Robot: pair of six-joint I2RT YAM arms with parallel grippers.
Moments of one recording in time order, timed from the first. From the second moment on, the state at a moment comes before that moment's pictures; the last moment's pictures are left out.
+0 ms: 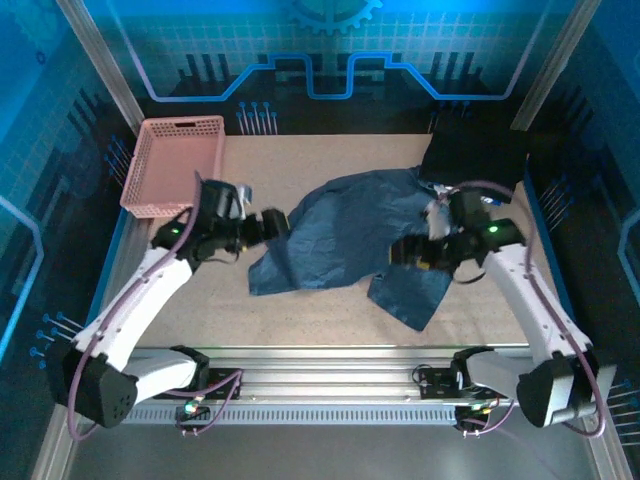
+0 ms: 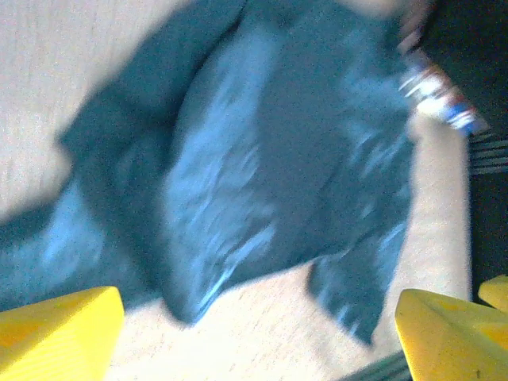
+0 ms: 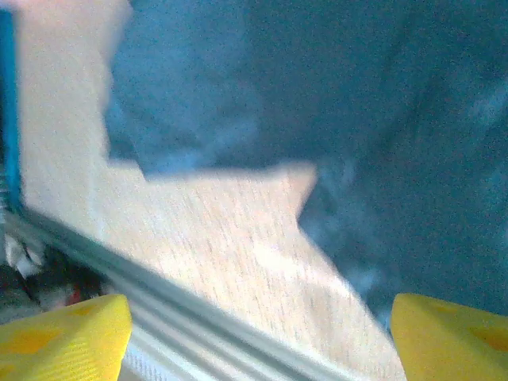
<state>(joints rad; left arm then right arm) -0.34 1.19 1.02 -0.71 0.28 -0.71 0.20 1.18 1.00 -1.07 -0.51 0.29</state>
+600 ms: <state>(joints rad) -0.33 1.37 0.84 -0.75 0.17 -0.93 0.35 1.31 0.77 -1.12 -0.29 0.51</state>
